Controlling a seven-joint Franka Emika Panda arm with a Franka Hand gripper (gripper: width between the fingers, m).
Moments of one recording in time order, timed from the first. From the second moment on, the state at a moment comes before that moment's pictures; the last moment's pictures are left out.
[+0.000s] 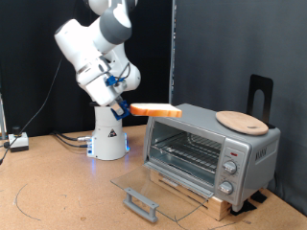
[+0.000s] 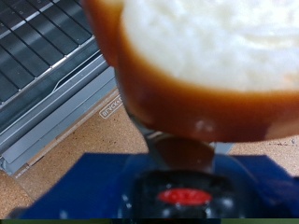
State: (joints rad) arm -0.39 -0.63 -0.07 -2.78 0.74 2.13 -1.21
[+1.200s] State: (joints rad) arm -0.34 -0.37 -0.02 -2.80 0.82 2.33 -1.43
